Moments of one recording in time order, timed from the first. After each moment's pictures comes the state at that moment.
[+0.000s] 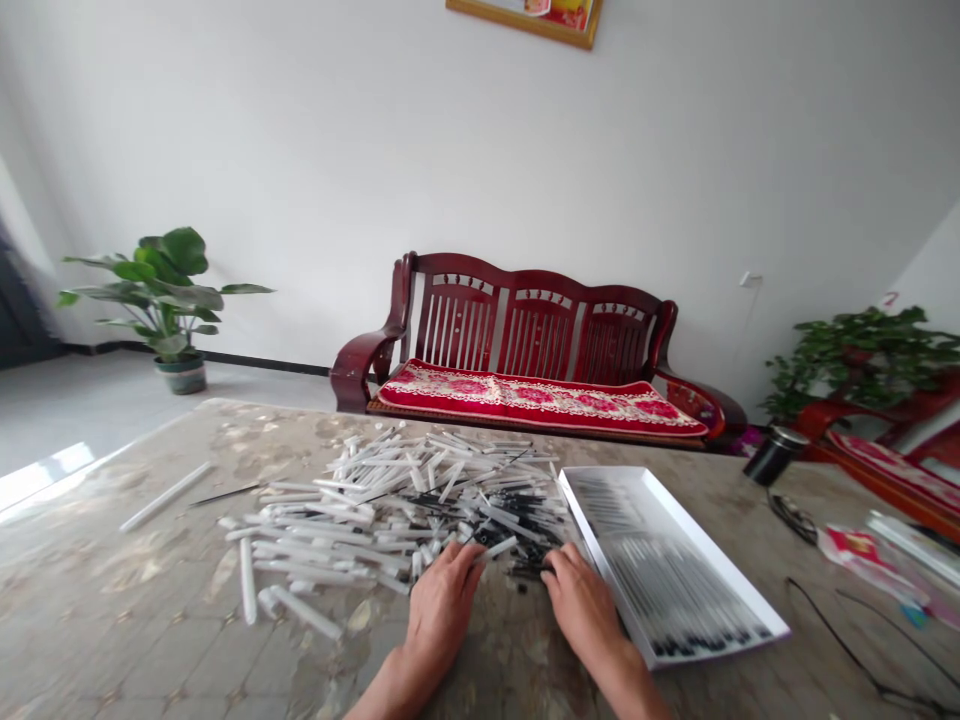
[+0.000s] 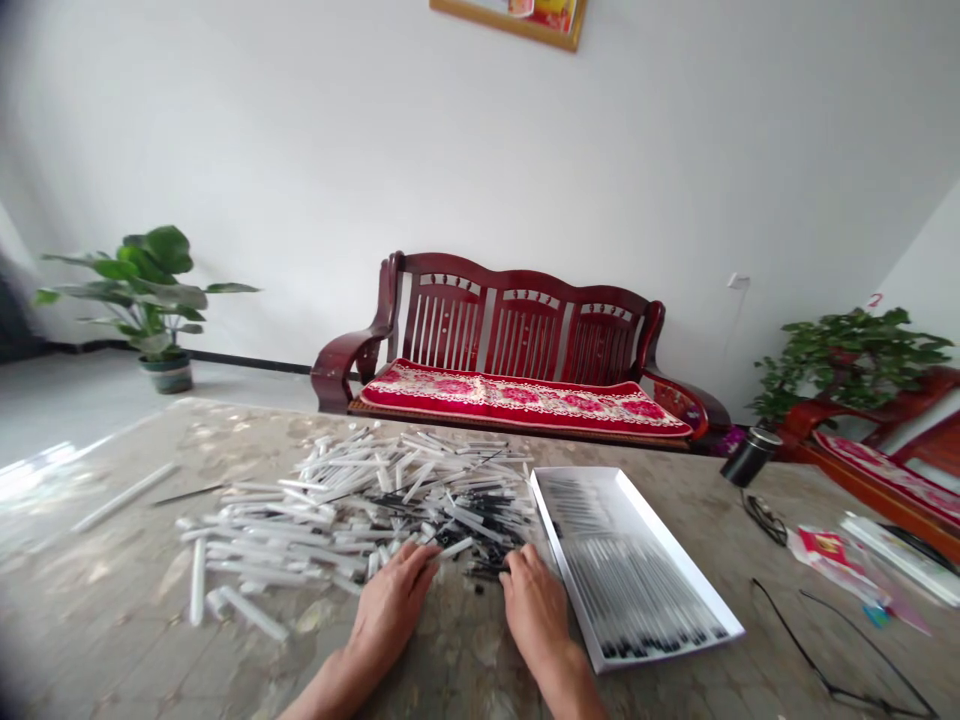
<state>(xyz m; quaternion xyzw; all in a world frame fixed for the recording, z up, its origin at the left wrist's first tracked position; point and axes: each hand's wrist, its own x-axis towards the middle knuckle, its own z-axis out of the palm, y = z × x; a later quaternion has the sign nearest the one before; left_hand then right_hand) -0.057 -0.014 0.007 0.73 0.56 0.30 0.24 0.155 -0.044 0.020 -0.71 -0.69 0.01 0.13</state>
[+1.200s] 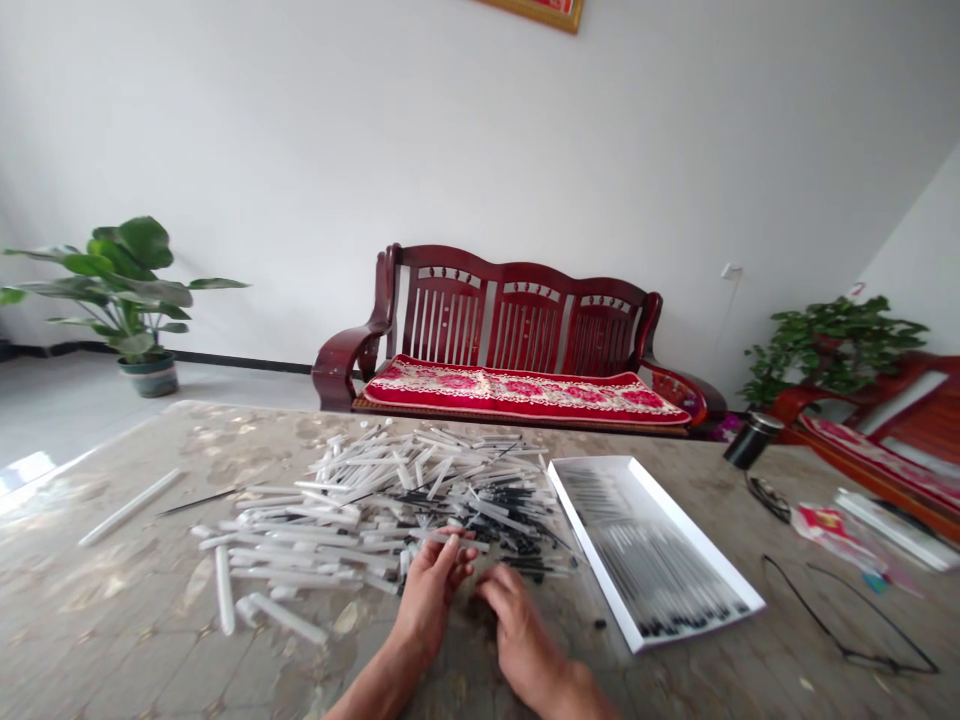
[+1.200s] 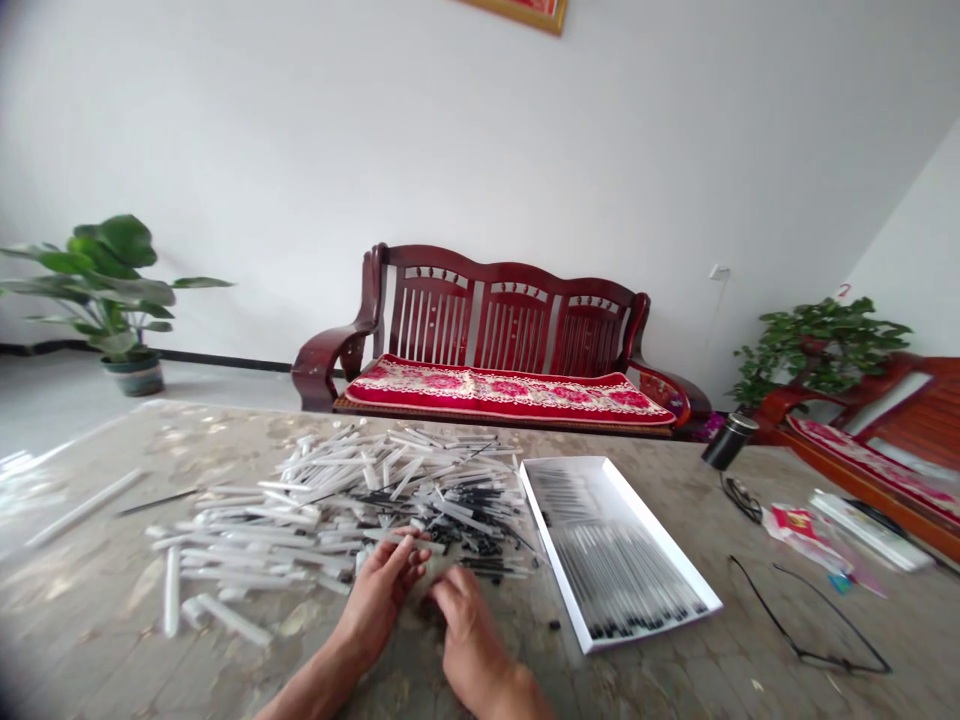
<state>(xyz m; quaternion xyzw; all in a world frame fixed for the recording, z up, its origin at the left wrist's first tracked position) -0.044 -0.013 0.013 0.21 0.36 0.58 0.70 0.099 -0.064 -0.009 -0.48 -0.77 0.20 0.37</state>
